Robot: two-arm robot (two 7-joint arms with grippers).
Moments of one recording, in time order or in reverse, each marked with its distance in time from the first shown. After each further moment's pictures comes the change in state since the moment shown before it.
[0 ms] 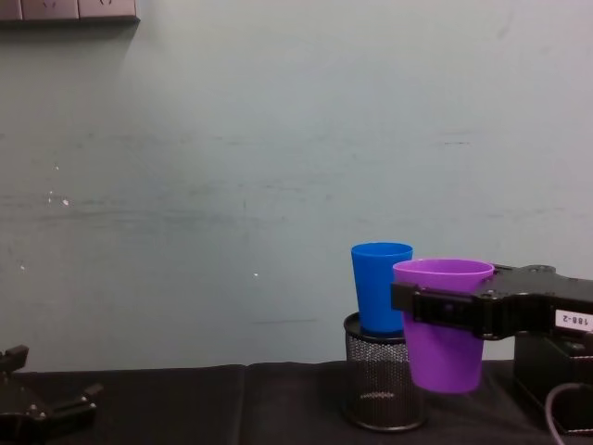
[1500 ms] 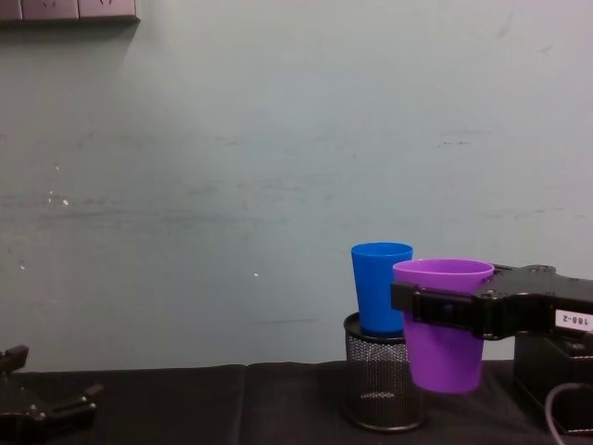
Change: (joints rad) left arm 0.000 0.000 0.000 0.000 0.000 0.000 0.000; right arm 0.000 0.000 0.000 0.000 0.000 0.000 0.000
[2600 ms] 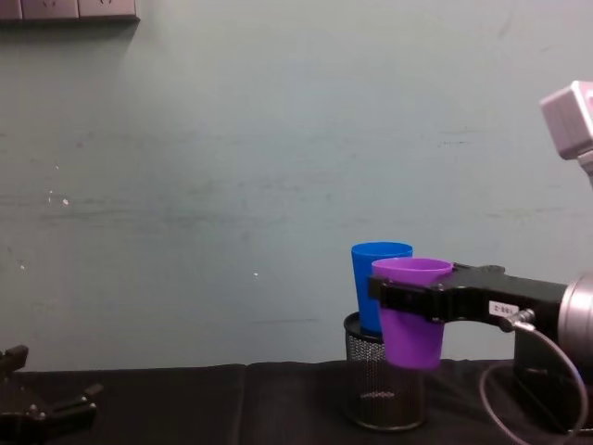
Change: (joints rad) left arm 0.000 0.000 0.000 0.000 0.000 0.000 0.000; right arm 0.203 -0.144 -0.042 0.322 -0.051 -0.077 -0.016
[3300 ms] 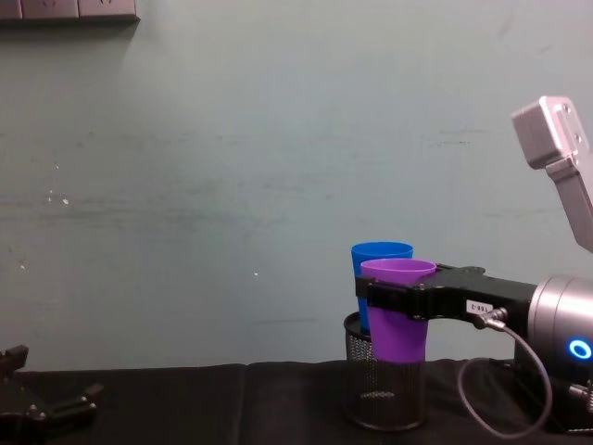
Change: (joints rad) left arm 0.000 0.000 0.000 0.000 0.000 0.000 0.000; right arm 0.080 -0.068 0.003 0.149 -0.036 -0.045 0.021
